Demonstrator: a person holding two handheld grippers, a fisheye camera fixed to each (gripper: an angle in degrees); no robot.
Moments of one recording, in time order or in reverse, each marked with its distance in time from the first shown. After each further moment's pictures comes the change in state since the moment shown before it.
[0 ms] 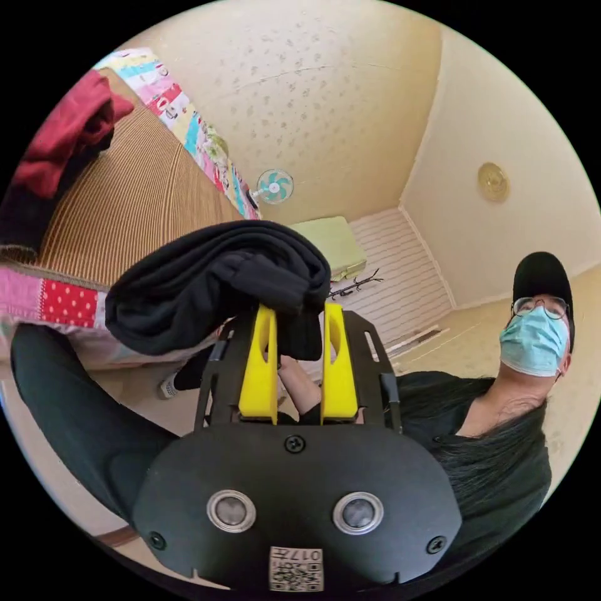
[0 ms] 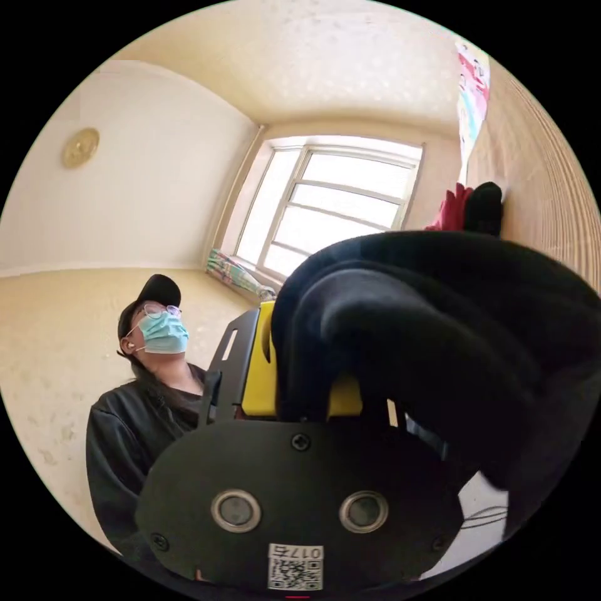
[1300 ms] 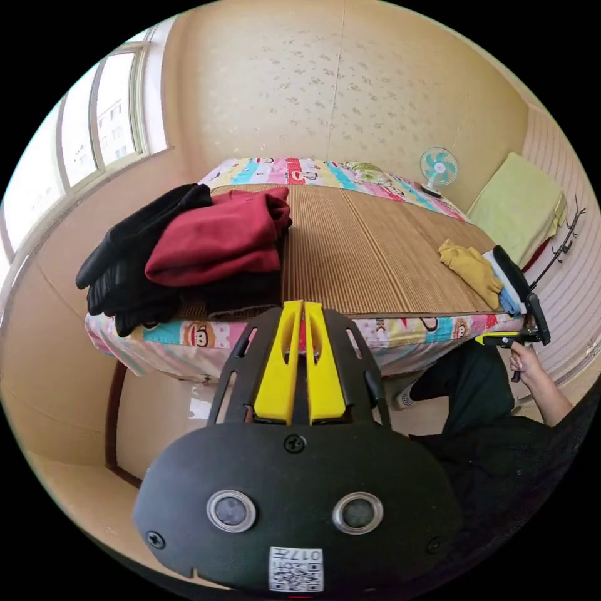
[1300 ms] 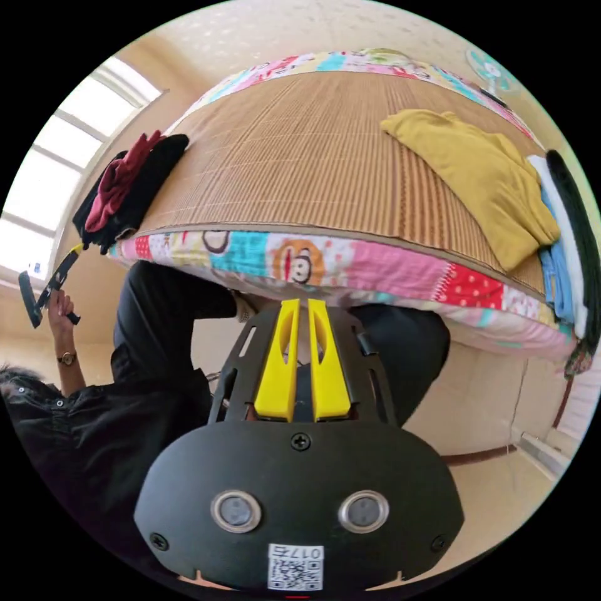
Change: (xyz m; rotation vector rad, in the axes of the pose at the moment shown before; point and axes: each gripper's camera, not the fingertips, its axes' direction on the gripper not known) left arm -0.093 0.073 0.105 -0.030 -1.109 0.256; right arm 0.060 0.206 0.027 -0.133 1.723 0.417
